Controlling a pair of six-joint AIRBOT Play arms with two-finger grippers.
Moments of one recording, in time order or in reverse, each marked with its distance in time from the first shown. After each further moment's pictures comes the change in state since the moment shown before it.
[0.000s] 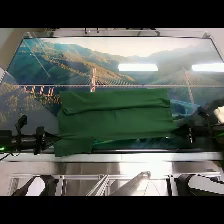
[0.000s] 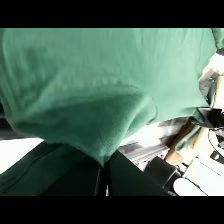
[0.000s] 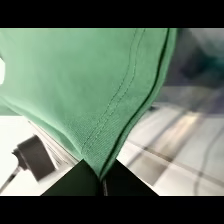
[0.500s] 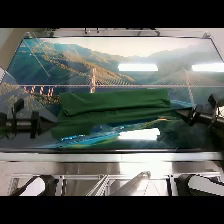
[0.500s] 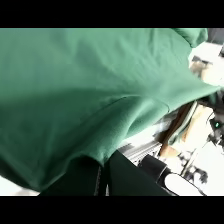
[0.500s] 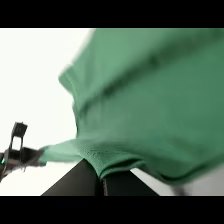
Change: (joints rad) left arm -0.127 -0.196 0.291 -0.079 0.013 -0.003; right arm 0.051 0.027 0.003 0.483 -0.072 -0.188
